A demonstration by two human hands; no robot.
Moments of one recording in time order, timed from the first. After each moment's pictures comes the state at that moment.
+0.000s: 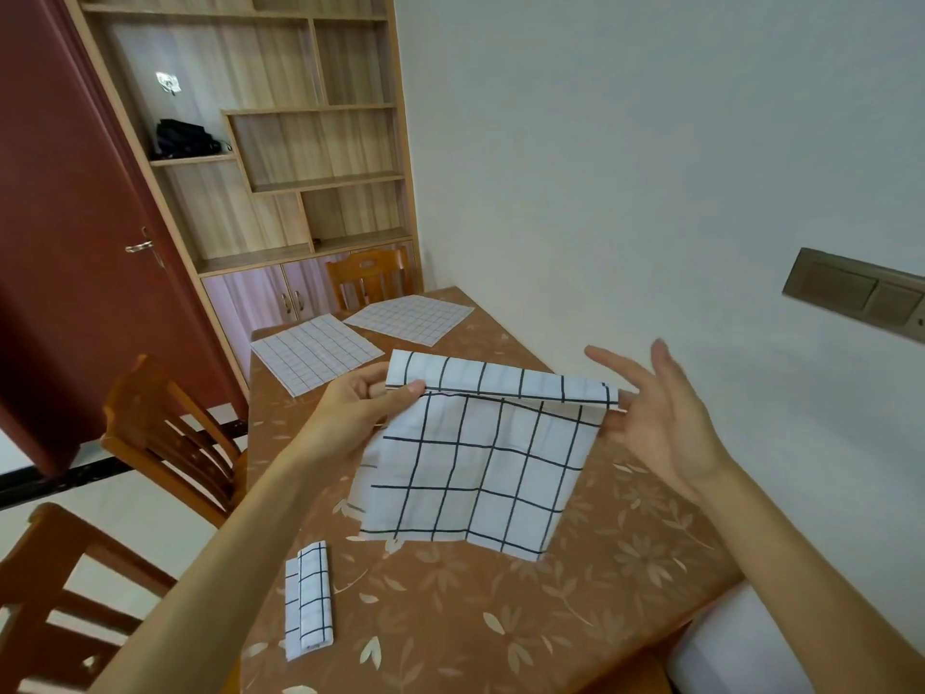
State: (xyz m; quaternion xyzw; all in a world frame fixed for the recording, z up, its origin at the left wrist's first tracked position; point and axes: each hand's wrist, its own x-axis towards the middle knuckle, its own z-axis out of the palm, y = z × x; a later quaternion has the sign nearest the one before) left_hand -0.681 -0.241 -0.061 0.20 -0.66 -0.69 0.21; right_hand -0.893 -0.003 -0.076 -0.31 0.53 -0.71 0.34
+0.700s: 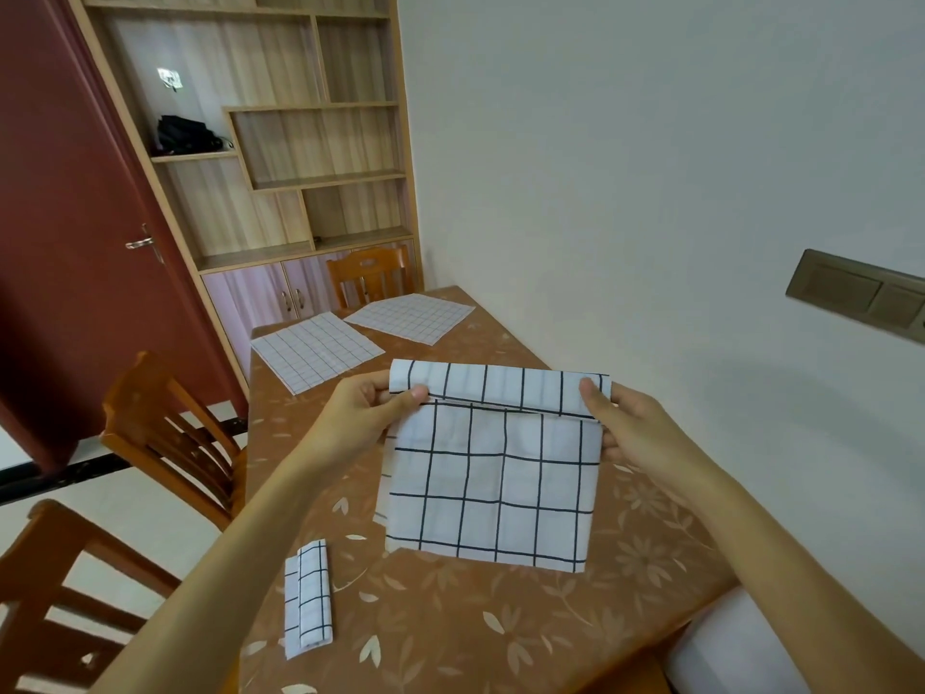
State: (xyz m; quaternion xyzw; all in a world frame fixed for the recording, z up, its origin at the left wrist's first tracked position) left_hand -0.681 -0.243 -0.068 0.22 -0.74 -0.60 0.21; right_hand -0.873 -0.012 -0.075 -0.33 0.70 -0.58 0.26
